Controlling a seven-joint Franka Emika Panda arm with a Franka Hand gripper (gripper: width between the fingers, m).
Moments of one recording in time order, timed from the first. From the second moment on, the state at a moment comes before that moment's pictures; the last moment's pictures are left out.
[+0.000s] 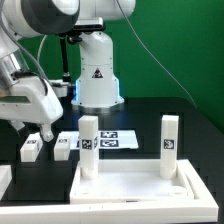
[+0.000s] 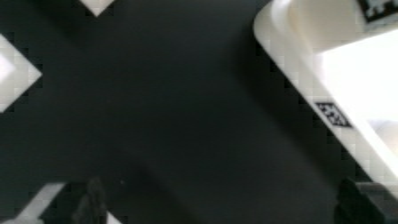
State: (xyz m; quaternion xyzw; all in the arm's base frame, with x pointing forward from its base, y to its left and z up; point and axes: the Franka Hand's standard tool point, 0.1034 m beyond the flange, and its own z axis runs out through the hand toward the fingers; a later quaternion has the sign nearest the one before) arm 0.516 -0.151 0.089 -0.91 0.38 0.10 0.13
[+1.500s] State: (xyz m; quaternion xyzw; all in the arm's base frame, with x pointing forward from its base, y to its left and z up) arm 0.422 -0.127 0.043 -0.82 0.34 0.39 0.22
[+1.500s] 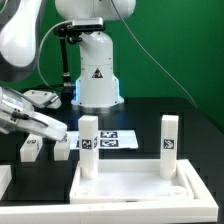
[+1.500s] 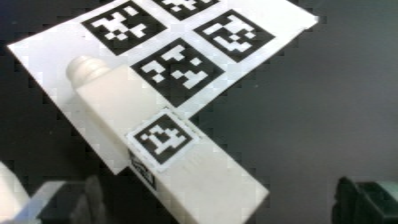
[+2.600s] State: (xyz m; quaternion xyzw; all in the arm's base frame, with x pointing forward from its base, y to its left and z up) arm 0.415 -0.106 0.012 -0.83 0.33 0.40 0.21
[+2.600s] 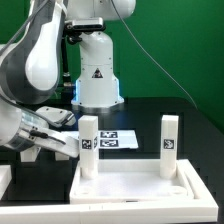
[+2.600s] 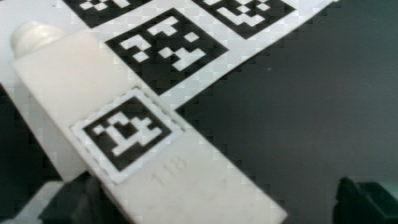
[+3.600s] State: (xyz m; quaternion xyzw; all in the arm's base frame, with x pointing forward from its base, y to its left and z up) arm 0.414 -0.106 0.011 -0.83 0.33 0.40 0.21
